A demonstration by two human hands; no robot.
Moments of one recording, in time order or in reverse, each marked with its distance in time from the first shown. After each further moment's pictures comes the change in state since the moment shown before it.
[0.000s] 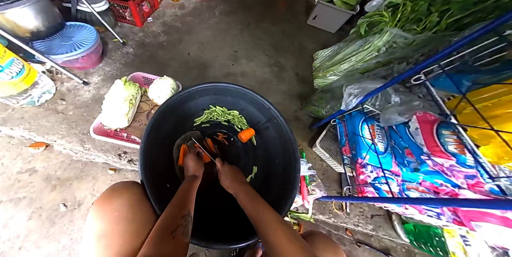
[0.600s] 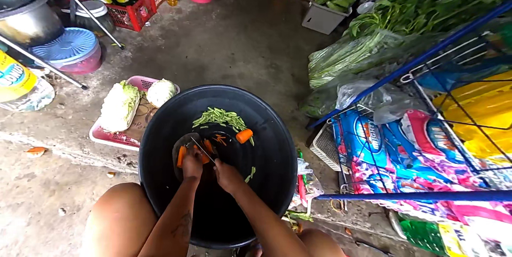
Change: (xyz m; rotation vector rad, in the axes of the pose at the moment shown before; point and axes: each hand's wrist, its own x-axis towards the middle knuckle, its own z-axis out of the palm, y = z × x) left_hand 0.001 -0.002 -0.001 0.009 -0.004 0.007; right_hand 0.004 0.003 0.005 0.095 0.033 -0.050
